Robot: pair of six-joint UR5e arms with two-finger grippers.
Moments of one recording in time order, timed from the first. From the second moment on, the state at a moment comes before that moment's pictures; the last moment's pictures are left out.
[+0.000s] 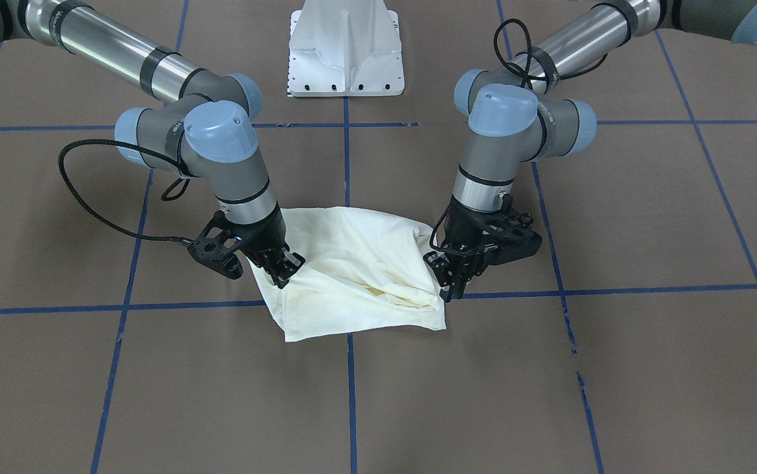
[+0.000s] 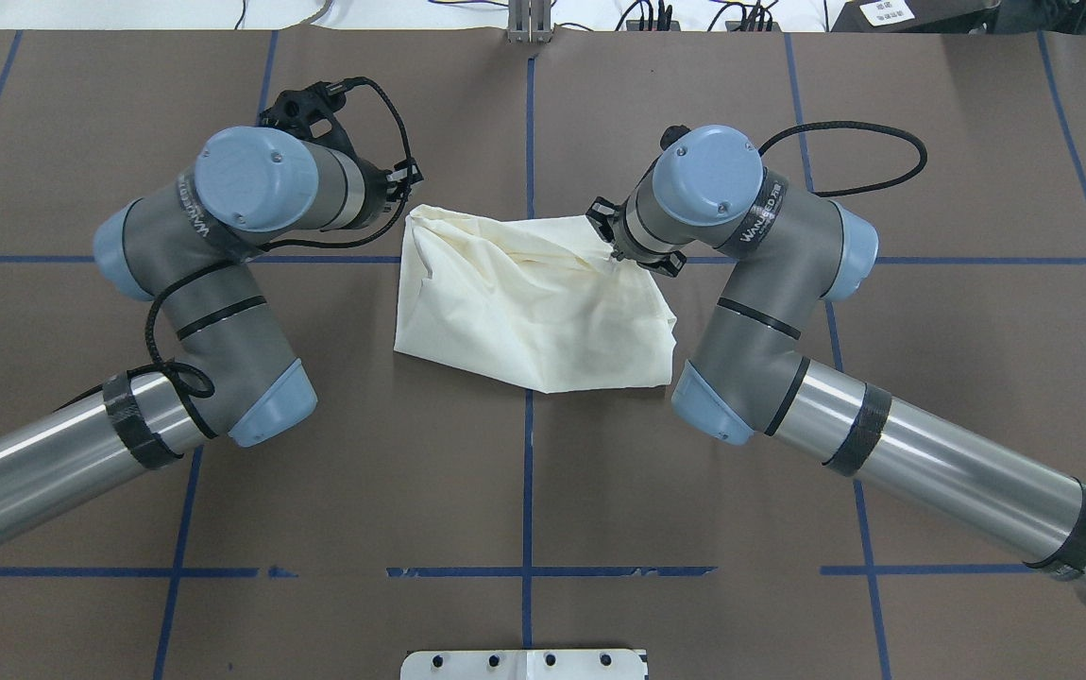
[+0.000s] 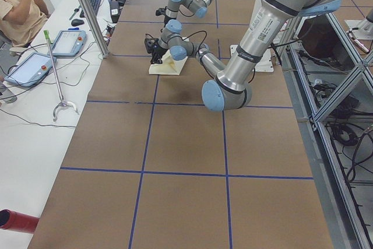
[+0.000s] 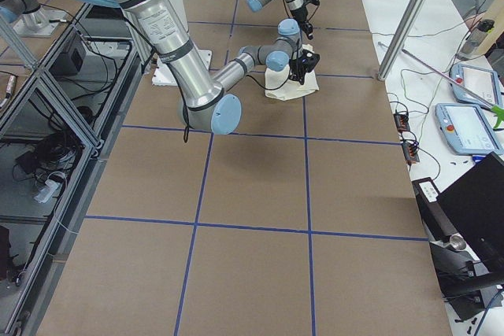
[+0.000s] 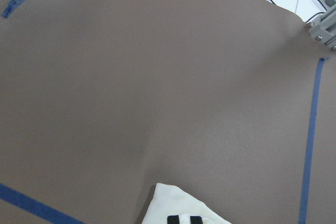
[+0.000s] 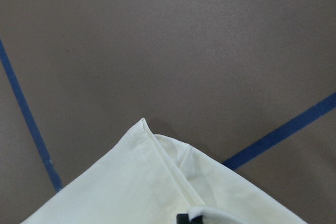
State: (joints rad) left arm -0.69 -2.18 -1.50 -2.09 -1.63 -1.54; right arm 0.65 -0.89 1.43 -1.21 1.77 1.74
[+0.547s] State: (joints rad) left arm -0.65 -2.05 -1.50 -2.34 -1.67 -1.49; right arm 0.65 -0.89 1.43 -1.21 1.77 1.75
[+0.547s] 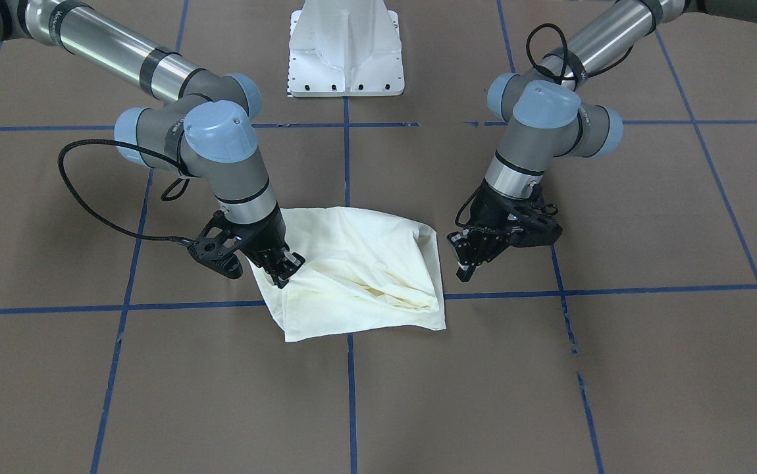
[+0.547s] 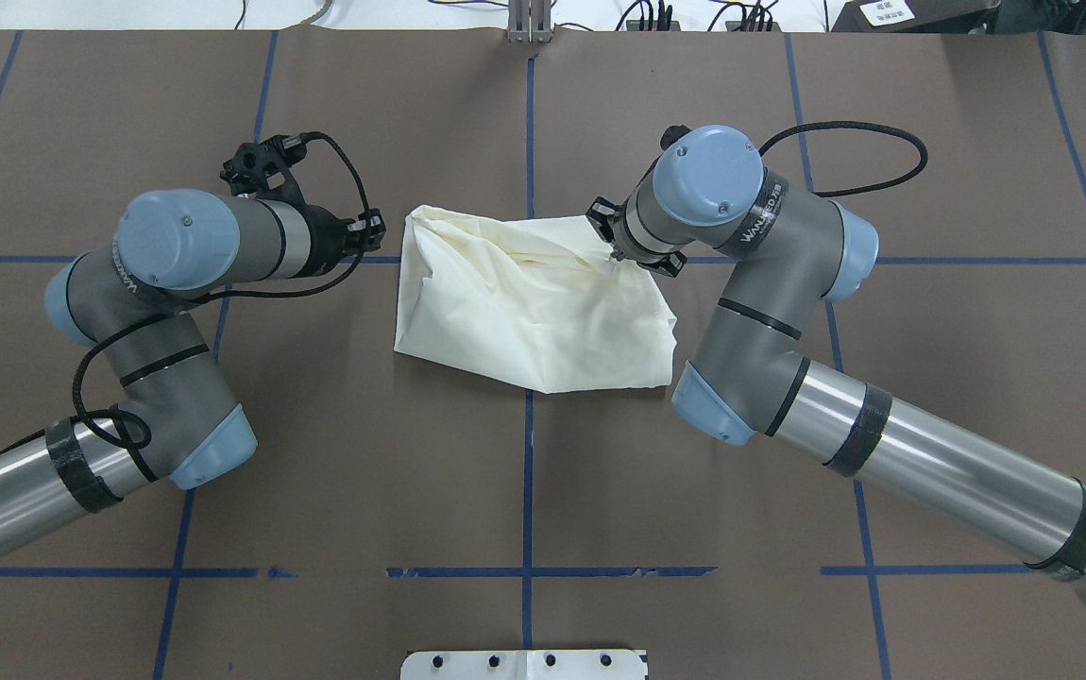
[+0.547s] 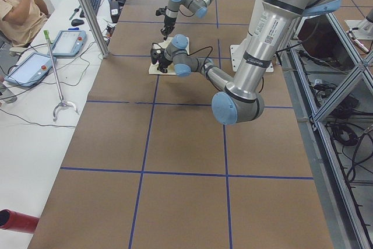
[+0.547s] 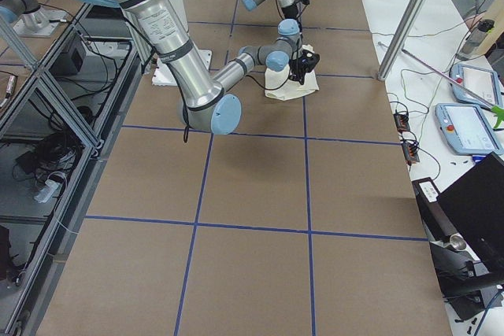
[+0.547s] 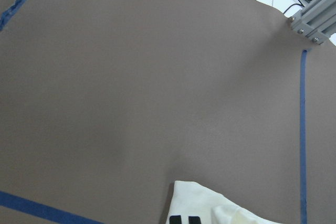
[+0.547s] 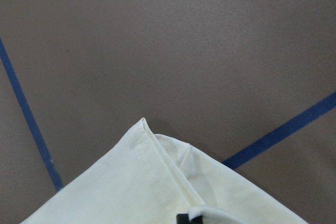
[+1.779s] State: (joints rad) left arm -0.64 -2.04 -1.39 -2.68 -2.05 -1.18; right arm 0.65 -0.89 1.44 -1.21 1.77 1.75
